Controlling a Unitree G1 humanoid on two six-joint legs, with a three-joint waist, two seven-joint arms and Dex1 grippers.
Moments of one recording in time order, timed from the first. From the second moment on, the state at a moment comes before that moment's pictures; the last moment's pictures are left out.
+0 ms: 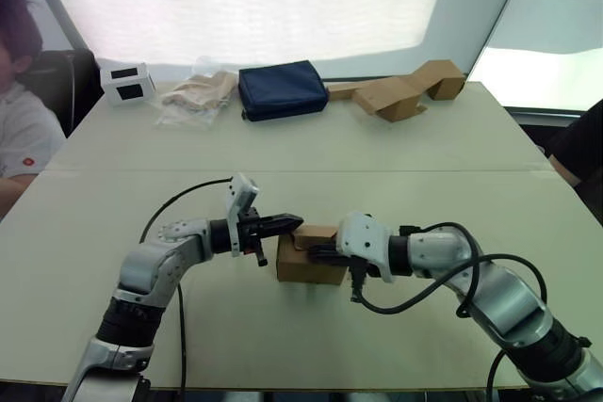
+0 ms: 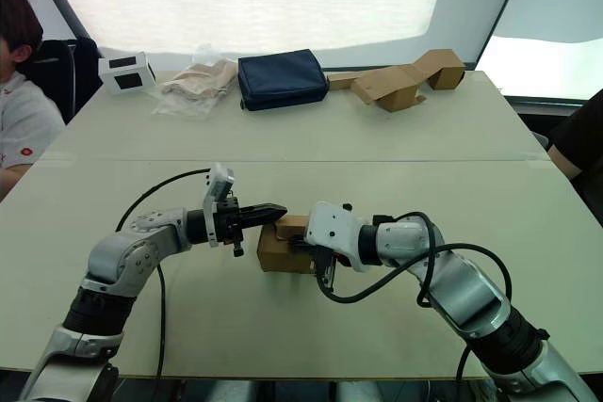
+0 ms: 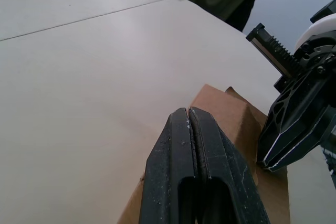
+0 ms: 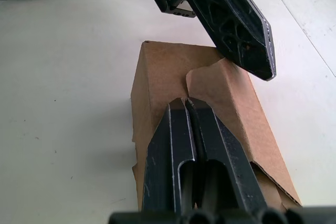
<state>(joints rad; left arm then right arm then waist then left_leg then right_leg) -0.43 0.43 -0.06 -0.09 -0.60 0.69 -0.91 -0.40 -0.70 0.35 -0.55 0.21 0.60 0.83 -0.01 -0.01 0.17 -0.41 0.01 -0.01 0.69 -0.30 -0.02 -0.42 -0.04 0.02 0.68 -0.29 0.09</state>
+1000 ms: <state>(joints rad) -0.45 0.43 -0.06 -0.14 -0.62 0.73 -0.91 -0.40 -0.62 0.36 -0.49 0.16 0.57 0.82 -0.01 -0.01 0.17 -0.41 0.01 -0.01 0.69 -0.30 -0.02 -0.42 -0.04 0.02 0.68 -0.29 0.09</state>
